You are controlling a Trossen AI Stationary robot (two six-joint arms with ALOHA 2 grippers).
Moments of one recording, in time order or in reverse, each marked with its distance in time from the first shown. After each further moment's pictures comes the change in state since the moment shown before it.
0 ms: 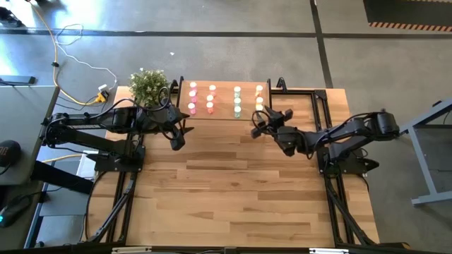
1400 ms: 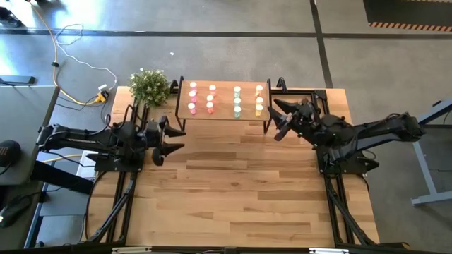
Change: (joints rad) left arm -0.087 -0.477 -0.667 0.850 0.268 -0.127; right arm 0.095 -0.473 0.063 -0.145 -0.326 -0.041
